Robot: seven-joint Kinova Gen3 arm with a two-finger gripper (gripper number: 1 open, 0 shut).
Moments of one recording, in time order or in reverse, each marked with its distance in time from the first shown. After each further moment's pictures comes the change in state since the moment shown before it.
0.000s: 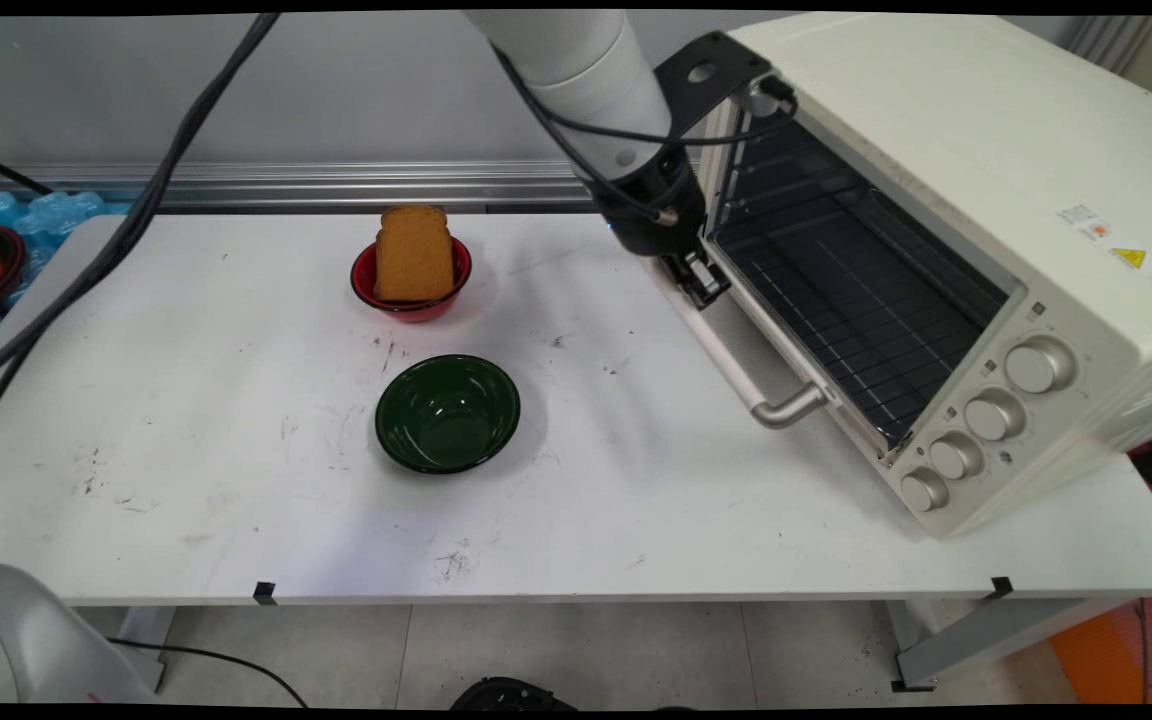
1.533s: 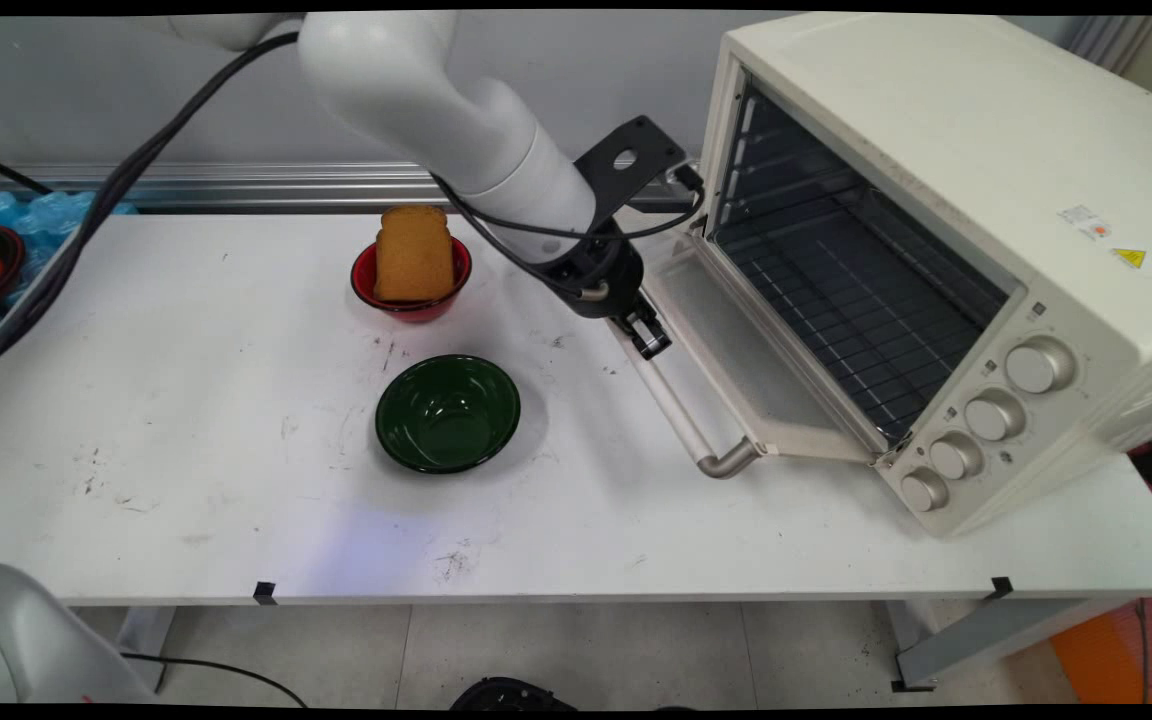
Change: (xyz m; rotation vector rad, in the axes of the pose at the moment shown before) arm -0.074 -0.011 0.030 -0.005 0.061 0.024
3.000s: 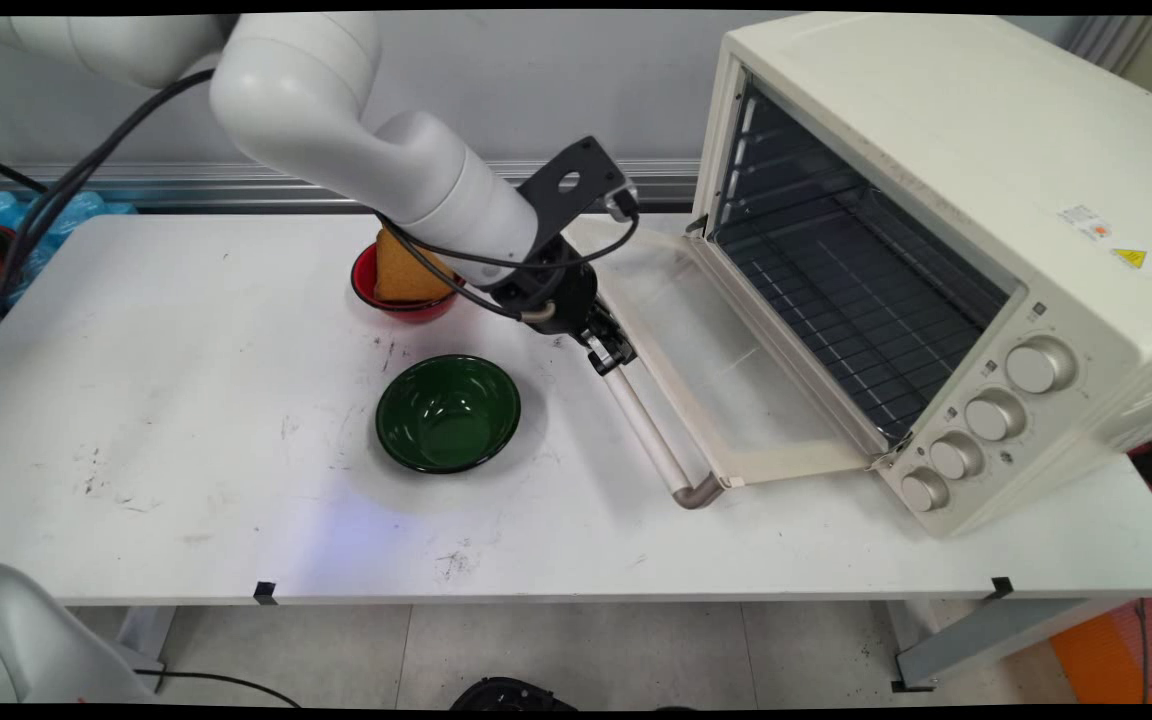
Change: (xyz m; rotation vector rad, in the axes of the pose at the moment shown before) arm -0.044 -0.012 -0.010 -0.014 0.049 0.052
